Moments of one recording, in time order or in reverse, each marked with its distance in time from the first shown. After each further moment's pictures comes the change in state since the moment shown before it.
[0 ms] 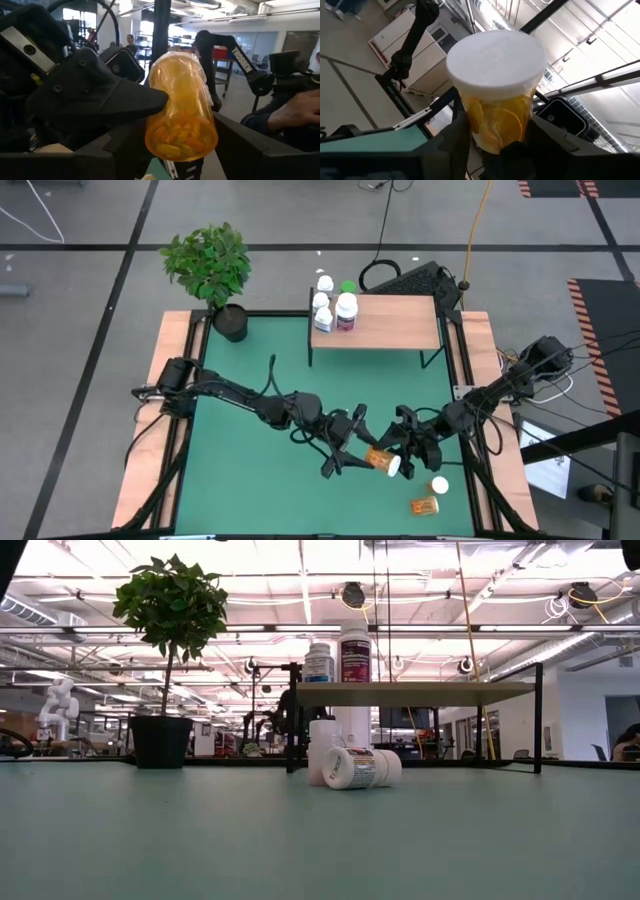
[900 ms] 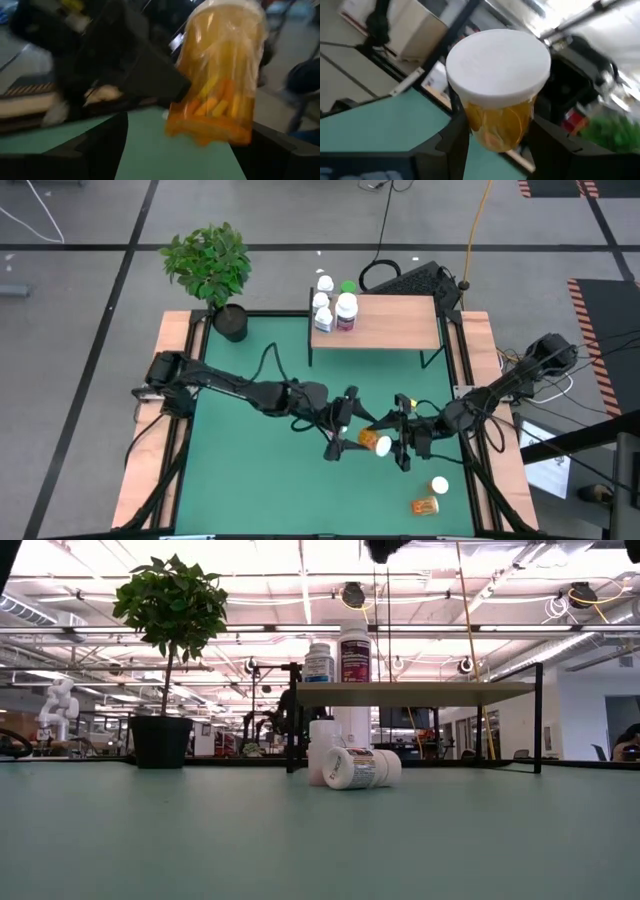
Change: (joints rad) left arm 0.054 -0.099 0.002 -0.415 -0.141 0.128; right arm 0.008 -0.091 0.001 -0.227 0.242 0.200
